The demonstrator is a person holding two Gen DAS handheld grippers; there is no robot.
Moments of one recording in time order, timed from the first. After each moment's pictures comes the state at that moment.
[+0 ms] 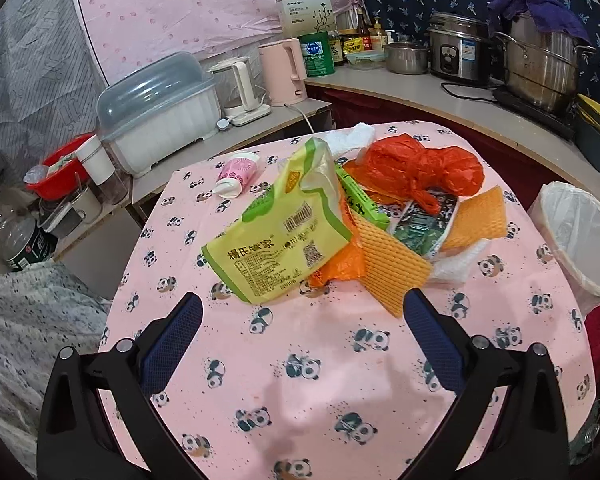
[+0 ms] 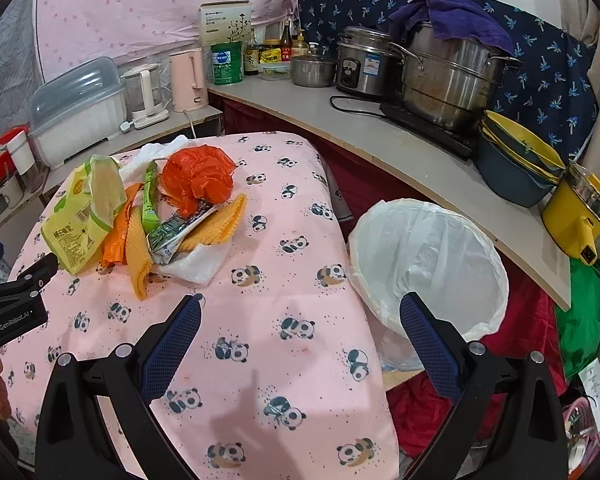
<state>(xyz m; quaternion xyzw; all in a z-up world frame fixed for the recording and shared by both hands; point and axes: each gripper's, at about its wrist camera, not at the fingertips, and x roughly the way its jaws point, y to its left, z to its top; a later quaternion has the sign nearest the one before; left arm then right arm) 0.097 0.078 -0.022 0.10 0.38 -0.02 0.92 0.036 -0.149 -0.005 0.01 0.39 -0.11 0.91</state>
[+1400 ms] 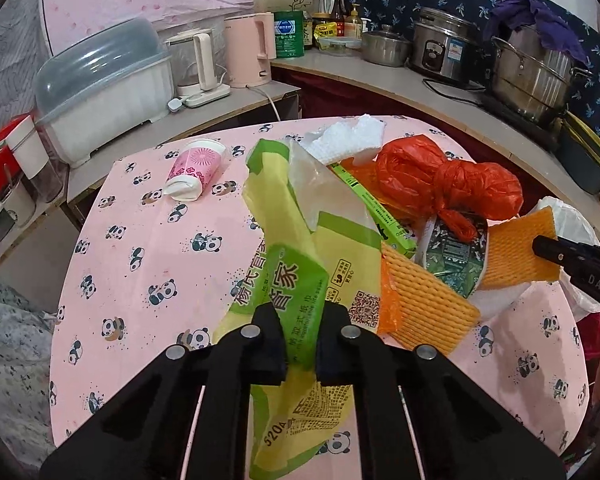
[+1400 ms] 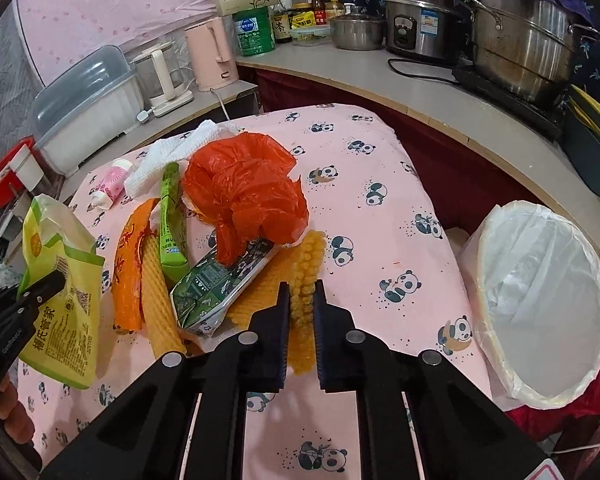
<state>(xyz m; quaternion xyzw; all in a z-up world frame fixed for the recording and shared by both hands) 0.183 0.126 -0.050 0.05 0.41 -0.12 0.90 0.159 -0.122 -0.052 0.08 0.44 -0.04 0.90</state>
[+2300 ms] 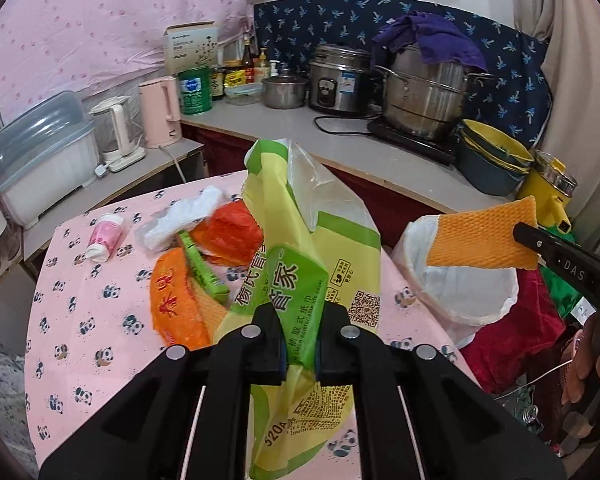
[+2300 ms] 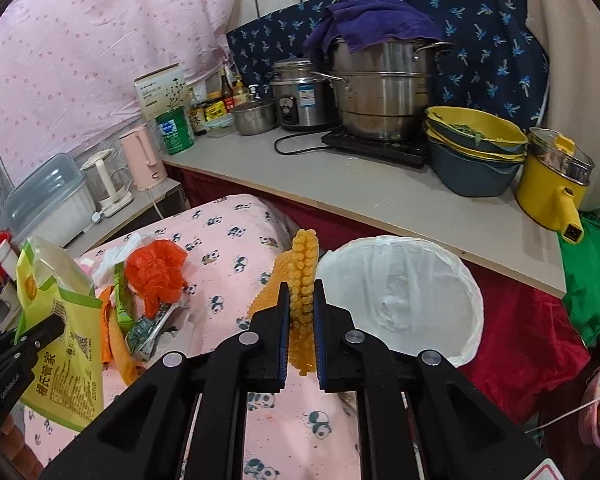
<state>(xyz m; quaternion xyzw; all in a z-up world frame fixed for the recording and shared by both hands) 0.097 -0.010 0.032 0.06 0.35 -0.24 0.91 0.036 -0.244 0.035 0.13 0.32 -0.17 0.92</state>
